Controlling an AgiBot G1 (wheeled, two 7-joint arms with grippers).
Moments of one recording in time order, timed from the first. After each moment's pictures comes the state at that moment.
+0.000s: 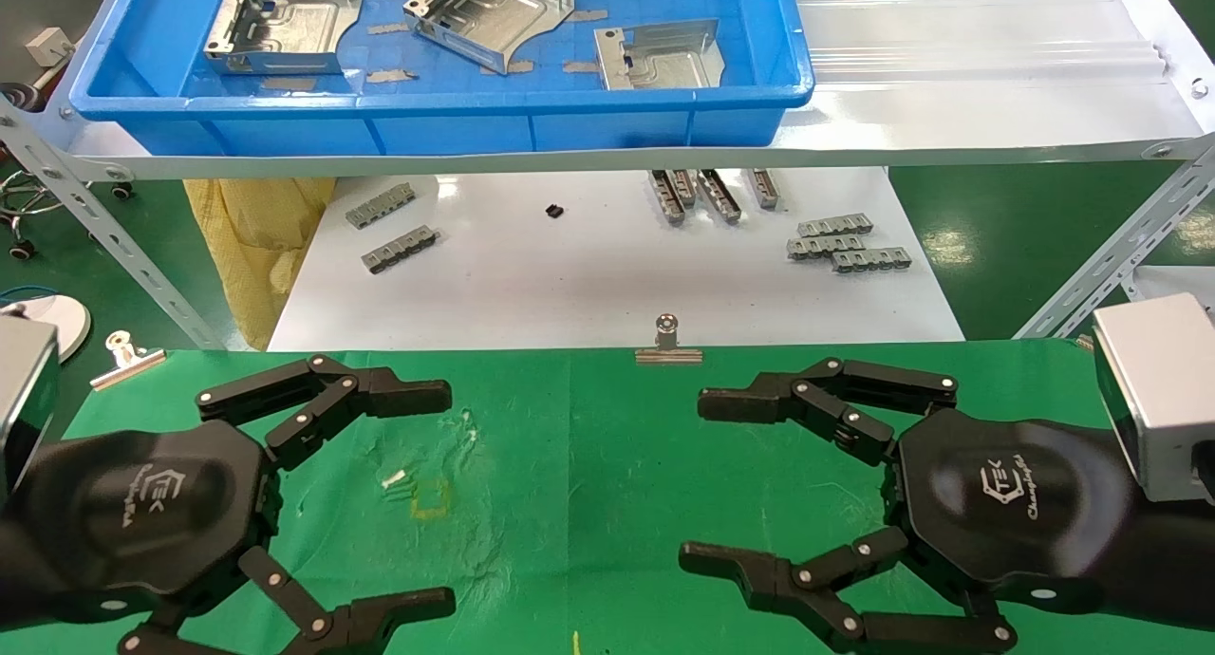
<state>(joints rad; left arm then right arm) -1.07 0.61 0.28 -1.28 0.73 1.50 -0.19 1.09 -0.58 -0.35 1.26 -0.68 -1.47 0.15</state>
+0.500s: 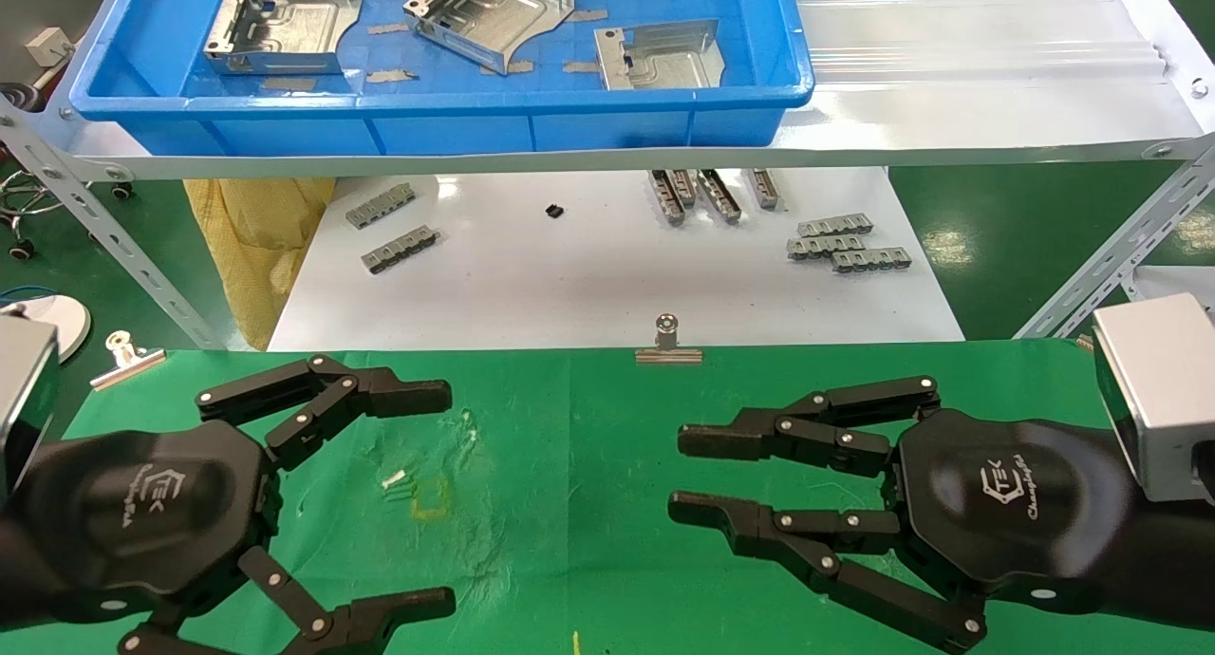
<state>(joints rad) -1.07 0.61 0.28 -1.28 0.73 1.50 -0.19 1.09 -0.58 -0.35 1.26 -0.68 -1.47 0.15</state>
